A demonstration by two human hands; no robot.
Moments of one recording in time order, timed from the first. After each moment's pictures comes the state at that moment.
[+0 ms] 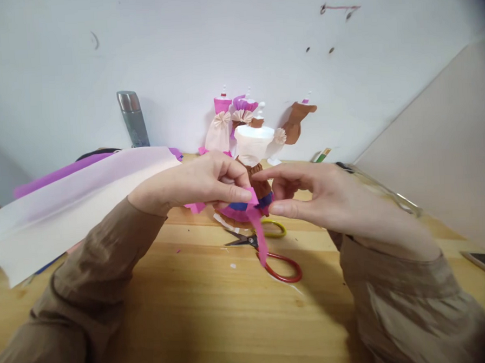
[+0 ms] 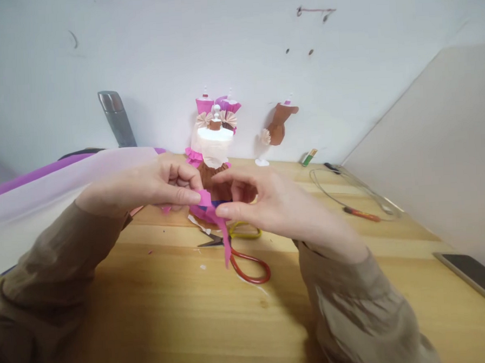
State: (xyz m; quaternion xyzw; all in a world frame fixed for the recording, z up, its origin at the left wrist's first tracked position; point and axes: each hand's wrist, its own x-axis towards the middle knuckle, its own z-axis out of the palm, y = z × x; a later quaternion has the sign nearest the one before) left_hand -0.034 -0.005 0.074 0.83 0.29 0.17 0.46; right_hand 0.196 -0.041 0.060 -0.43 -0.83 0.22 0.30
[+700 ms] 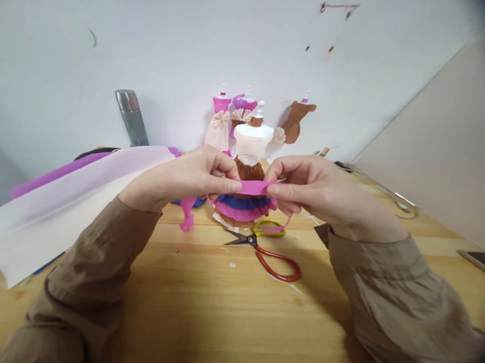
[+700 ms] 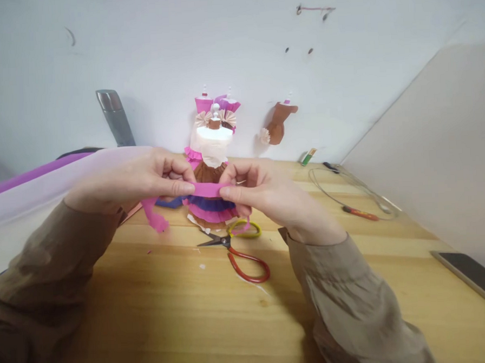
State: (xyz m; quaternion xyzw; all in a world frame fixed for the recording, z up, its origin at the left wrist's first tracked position) left_hand -0.036 -0.014 0.090 0.82 0.38 0.16 0.38; right_hand 0.187 -0.038 0.057 -0.40 -0.70 0.46 0.36
